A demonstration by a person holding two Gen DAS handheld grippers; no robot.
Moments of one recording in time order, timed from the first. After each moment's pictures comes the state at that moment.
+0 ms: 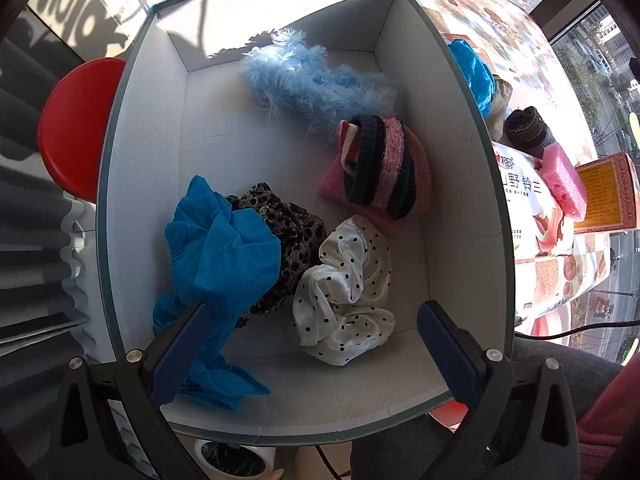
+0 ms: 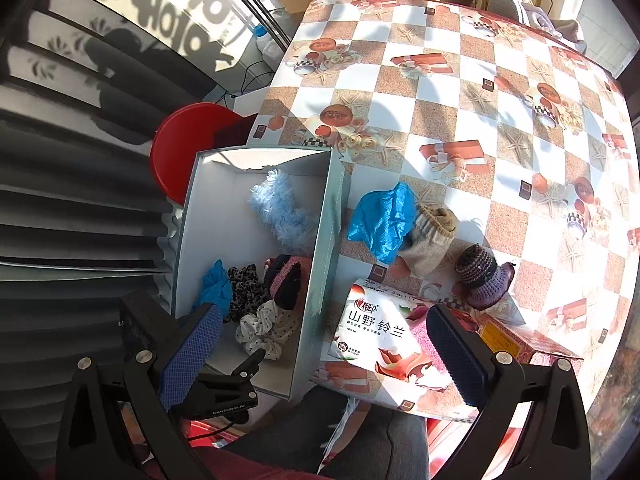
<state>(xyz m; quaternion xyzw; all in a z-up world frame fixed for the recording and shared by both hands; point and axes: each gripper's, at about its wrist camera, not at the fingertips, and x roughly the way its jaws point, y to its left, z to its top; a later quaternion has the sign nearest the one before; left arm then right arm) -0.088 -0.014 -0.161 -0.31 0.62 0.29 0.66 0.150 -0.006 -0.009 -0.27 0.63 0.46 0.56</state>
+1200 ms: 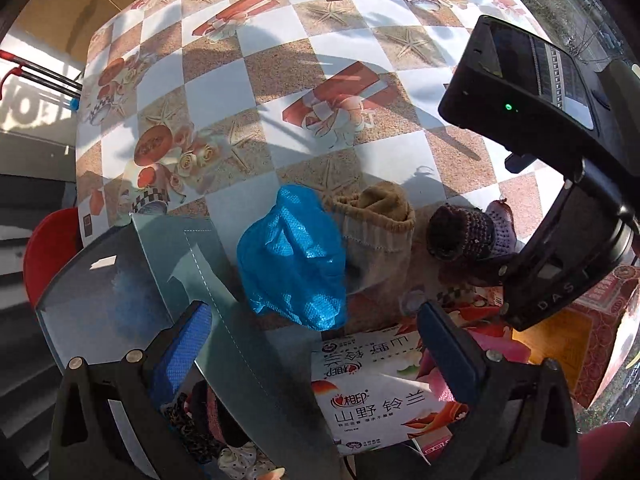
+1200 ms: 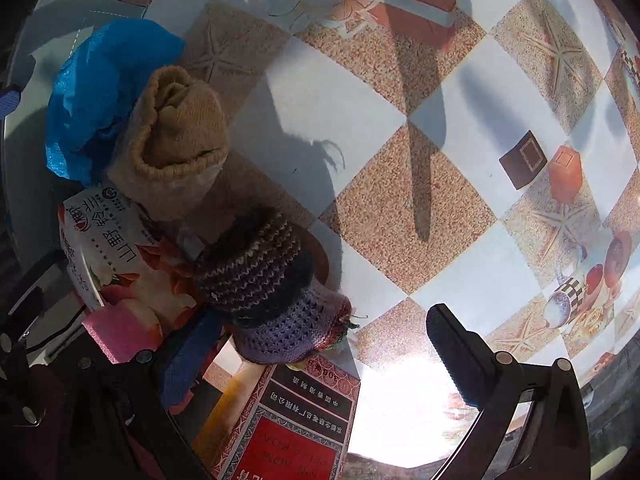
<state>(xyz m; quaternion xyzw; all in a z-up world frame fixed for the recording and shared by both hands) 0.152 0.019 -0.161 -0.20 0.70 0.21 0.65 0.272 -0.009 -0.226 -0.54 0.65 0.42 0.32</state>
